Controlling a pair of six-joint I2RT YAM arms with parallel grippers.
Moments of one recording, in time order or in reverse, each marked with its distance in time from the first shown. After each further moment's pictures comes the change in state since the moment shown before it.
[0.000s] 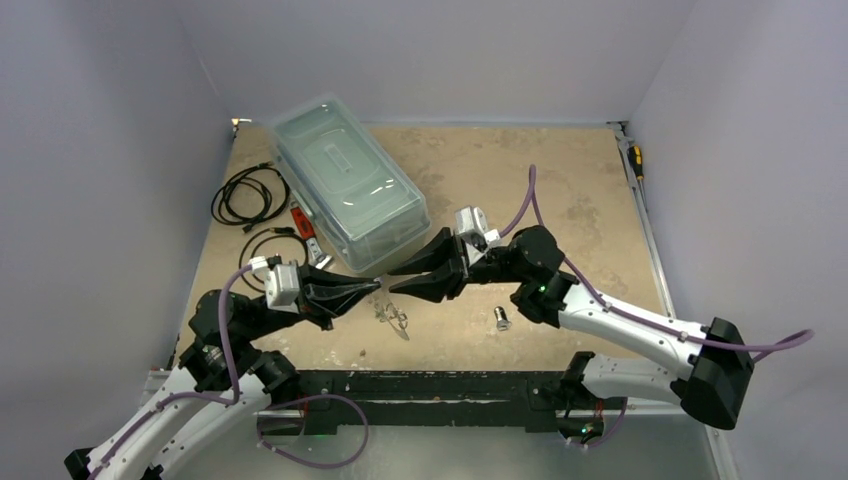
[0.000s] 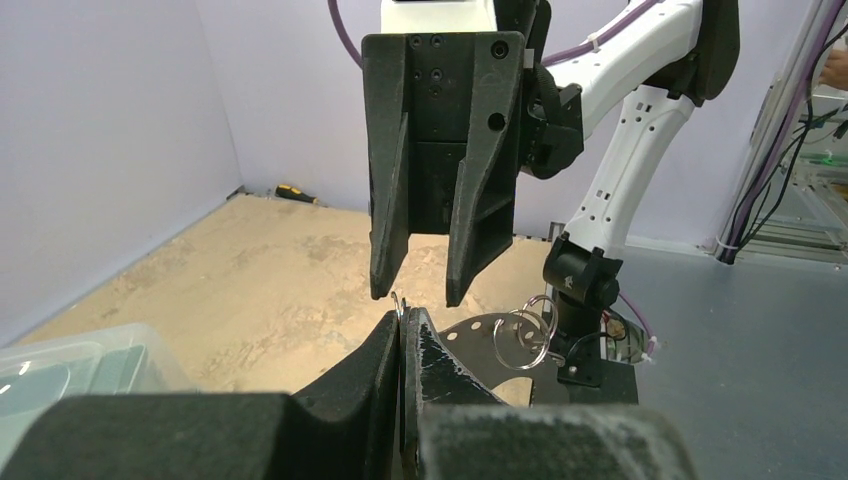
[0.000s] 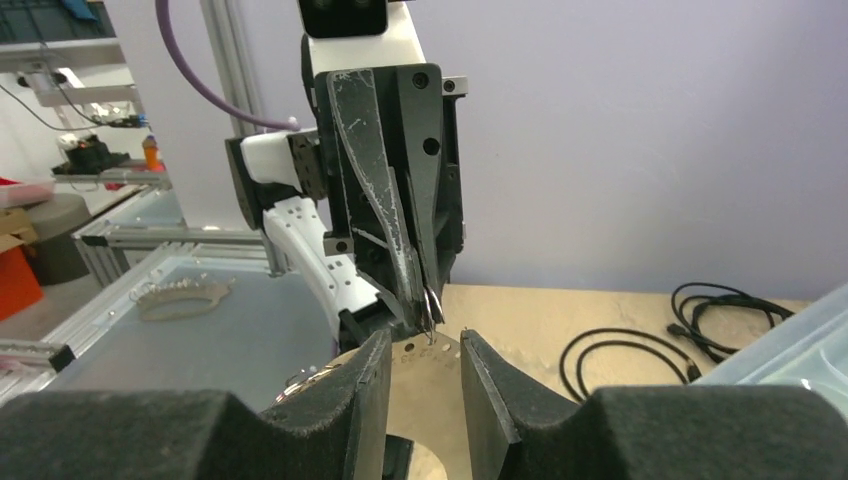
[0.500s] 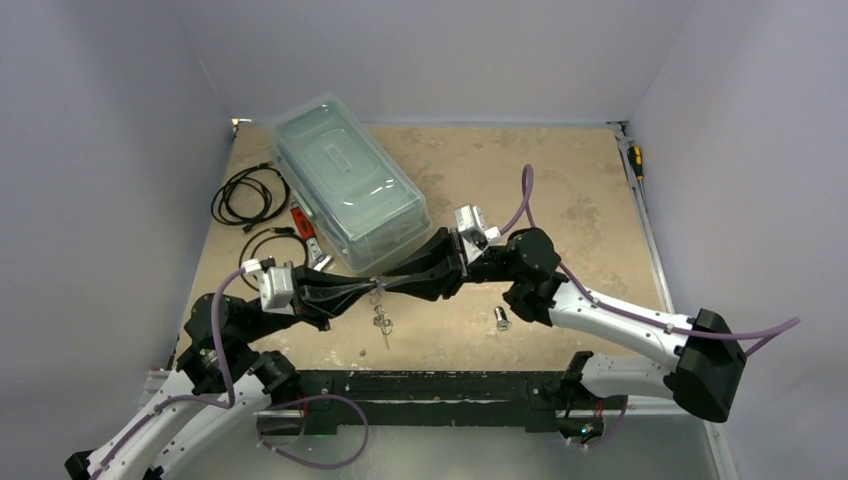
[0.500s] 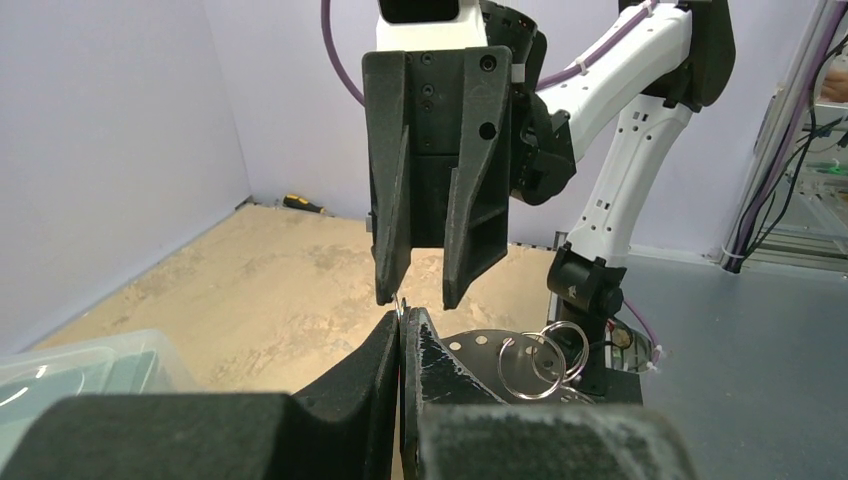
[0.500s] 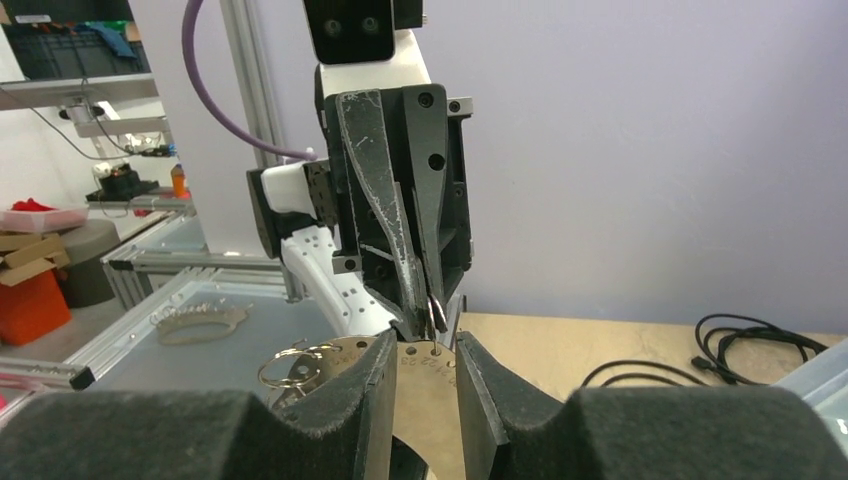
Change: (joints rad) left arm 0.002 -0.019 0.000 0.003 -0.011 0.000; right arm 0.005 0.069 -0.006 0.171 -0.023 0.091
